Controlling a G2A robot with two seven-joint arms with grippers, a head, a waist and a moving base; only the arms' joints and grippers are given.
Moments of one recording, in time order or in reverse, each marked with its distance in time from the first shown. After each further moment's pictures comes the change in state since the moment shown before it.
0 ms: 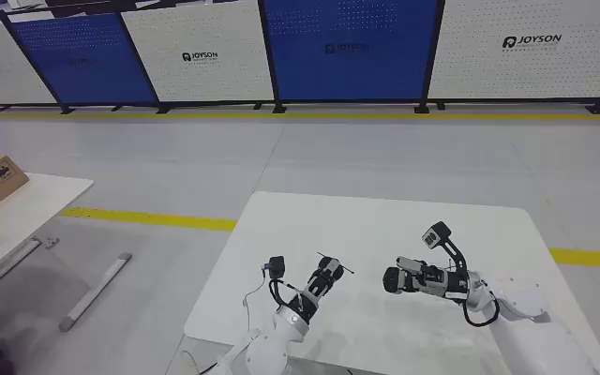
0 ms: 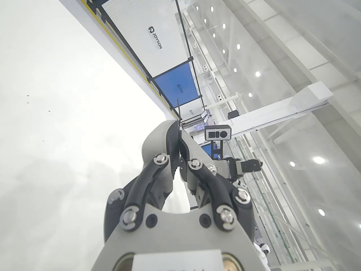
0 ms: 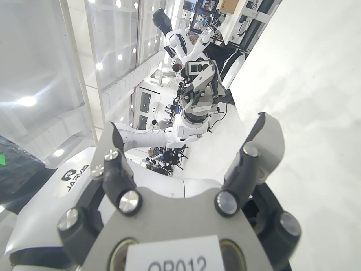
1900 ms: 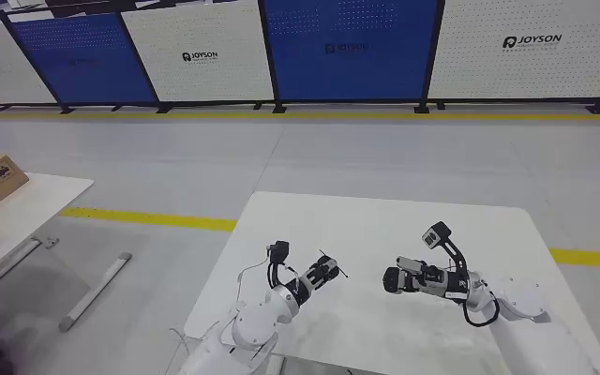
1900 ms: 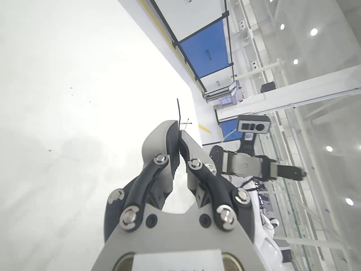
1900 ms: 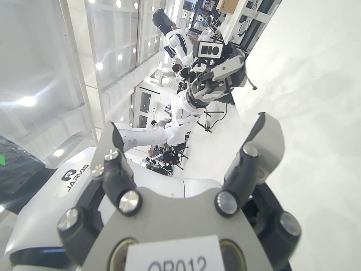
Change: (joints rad) left arm -0.105 0.028 -0.085 0.061 -0.010 0.192 -0.342; right arm 0.000 0.000 0.000 0.000 0.000 0.000 0.000
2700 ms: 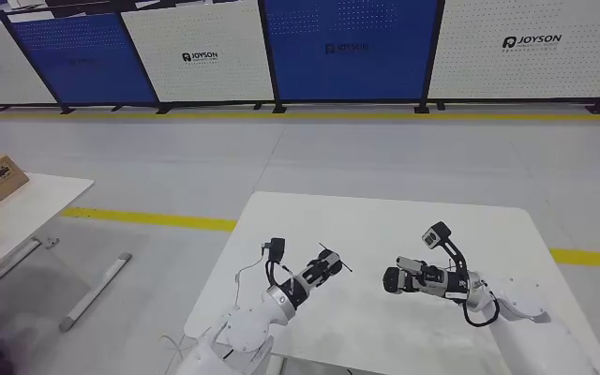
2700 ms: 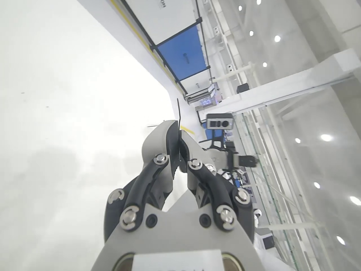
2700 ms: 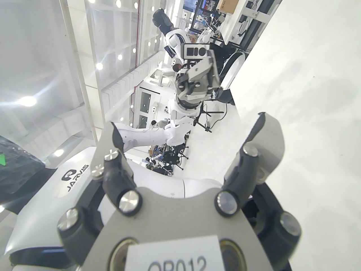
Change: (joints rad) left arm 0.089 0.011 -0.061 -0.137 -0.066 -0.139 -0.011; right arm 0.000 0.000 0.000 0.000 0.000 0.000 0.000
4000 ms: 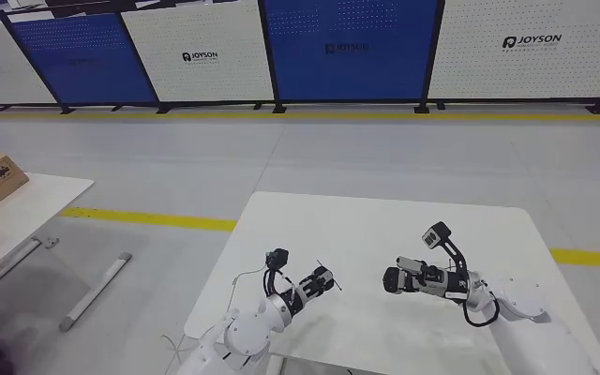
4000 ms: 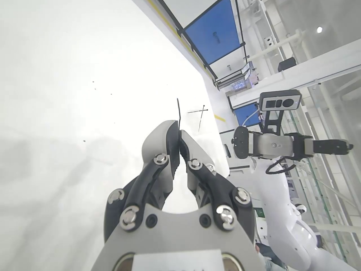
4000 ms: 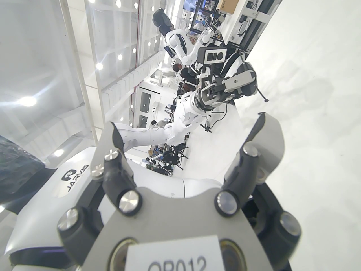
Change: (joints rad) left arm -0.031 0.012 0.027 0.149 0.194 0.036 -0.055; right arm 0.000 0.000 0.000 0.000 0.000 0.000 0.000
